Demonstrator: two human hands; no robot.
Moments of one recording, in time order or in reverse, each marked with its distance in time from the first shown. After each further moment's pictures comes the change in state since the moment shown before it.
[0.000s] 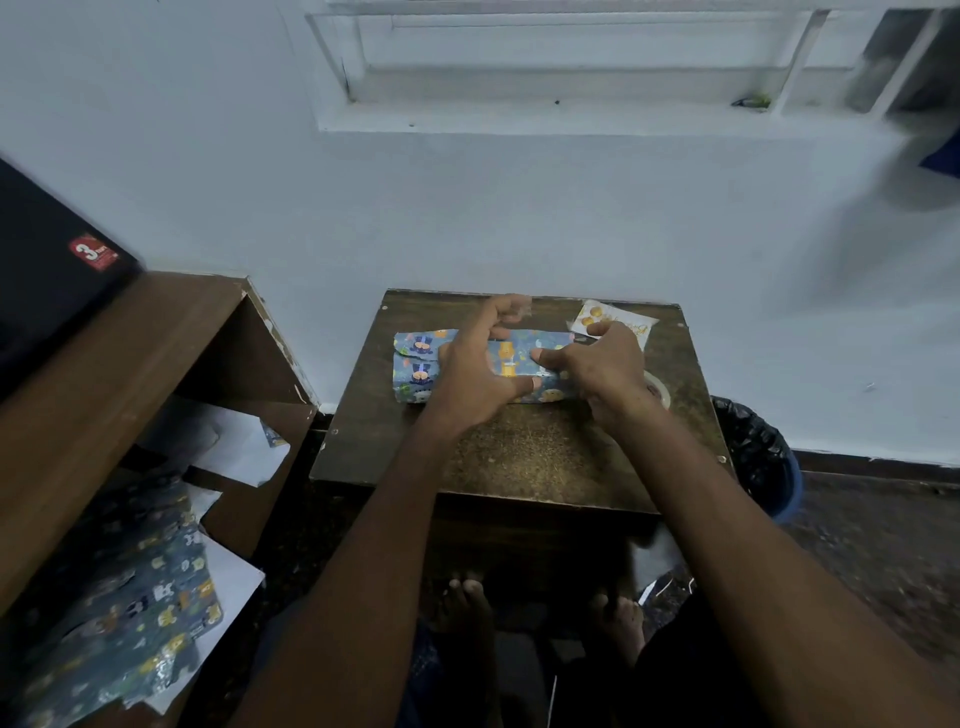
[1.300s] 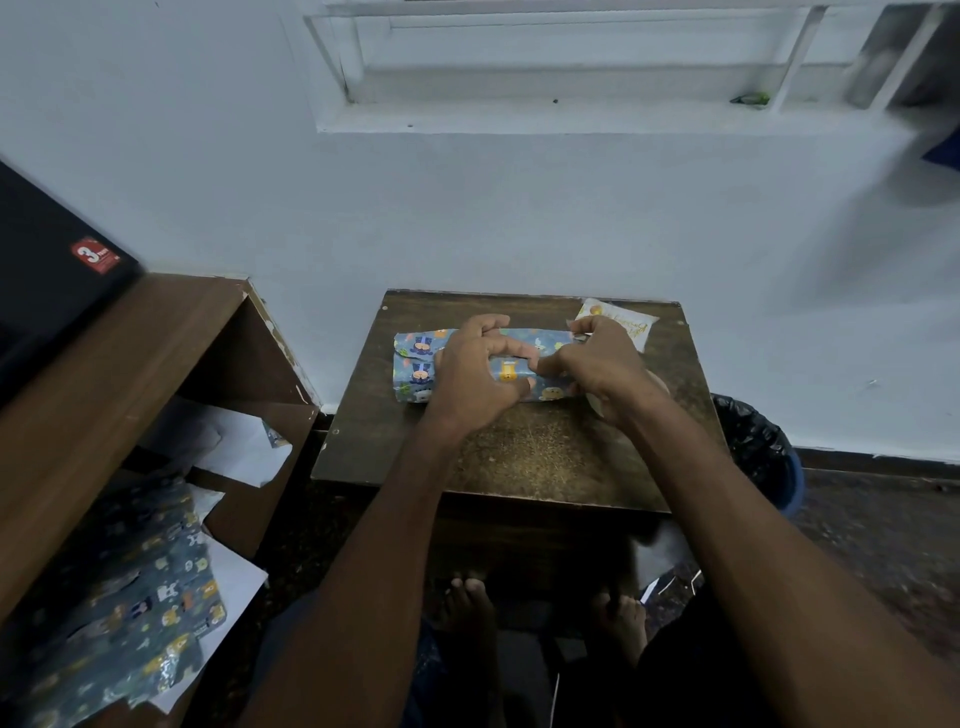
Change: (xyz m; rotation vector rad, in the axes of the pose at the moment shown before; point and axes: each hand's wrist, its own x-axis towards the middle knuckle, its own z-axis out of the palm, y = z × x) left_hand -0.004 -0.003 0.002 0.168 0.025 -0.072; right_hand 0.001 -0.006 -0.005 -0.088 -0.185 -0.022
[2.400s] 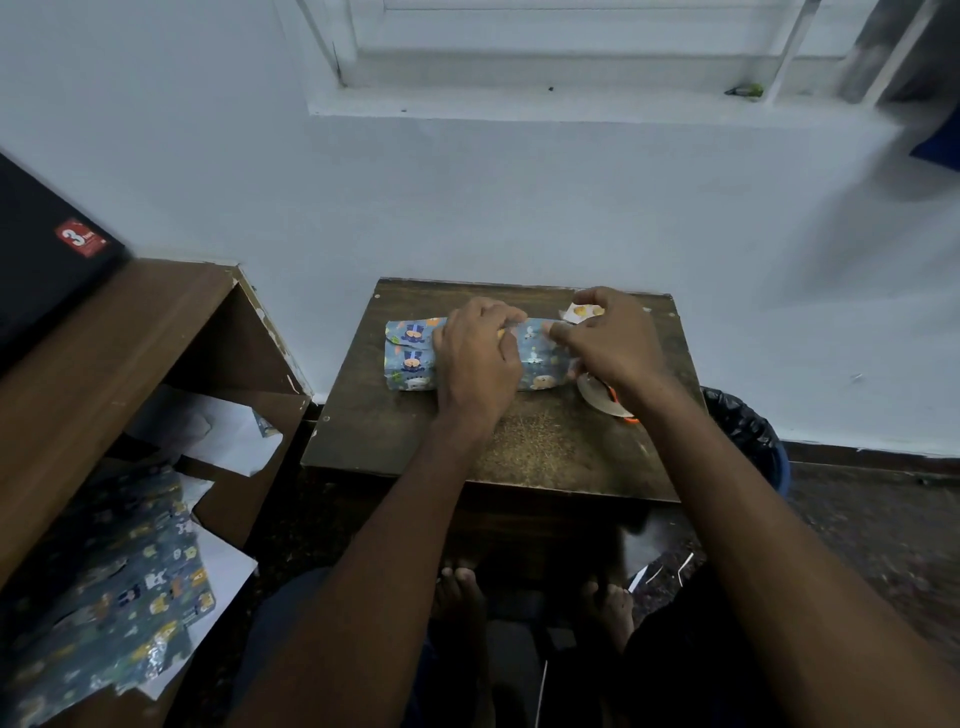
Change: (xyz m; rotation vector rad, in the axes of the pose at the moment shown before) left_hand -0.001 0.021 0.025 0.233 0.309 0.049; right_hand -0.019 -0.007 -0.025 -0.181 0.110 -0.286
